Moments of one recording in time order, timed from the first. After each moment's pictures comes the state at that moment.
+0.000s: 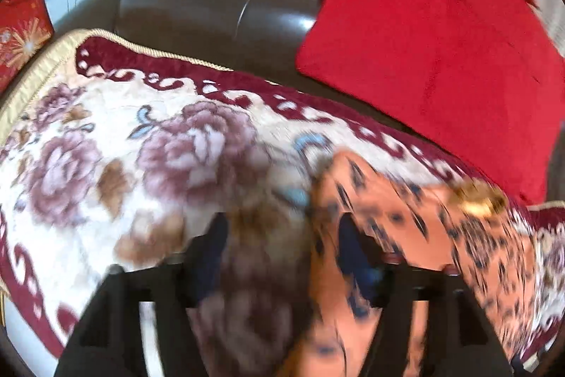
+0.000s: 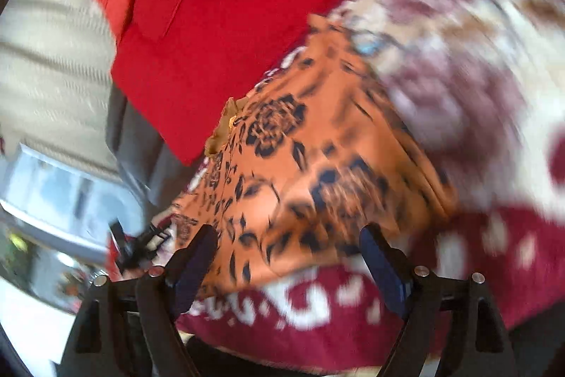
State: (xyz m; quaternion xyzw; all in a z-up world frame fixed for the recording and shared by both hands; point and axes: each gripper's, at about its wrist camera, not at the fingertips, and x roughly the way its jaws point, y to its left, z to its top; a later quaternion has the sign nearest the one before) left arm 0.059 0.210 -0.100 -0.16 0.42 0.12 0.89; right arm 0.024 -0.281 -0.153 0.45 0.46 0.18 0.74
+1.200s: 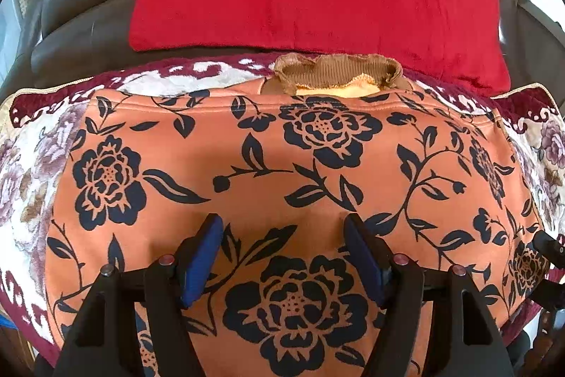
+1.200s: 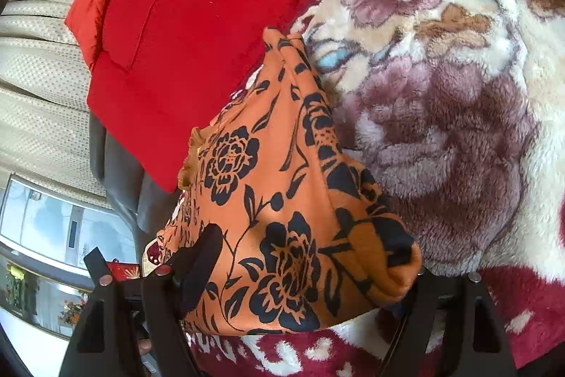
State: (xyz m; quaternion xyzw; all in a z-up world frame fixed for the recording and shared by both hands) left arm 0.085 0.002 -0.129 -0.04 0.47 0.03 0.88; right arm 0.125 -0.251 -0.184 0.44 0.48 0.14 0.75
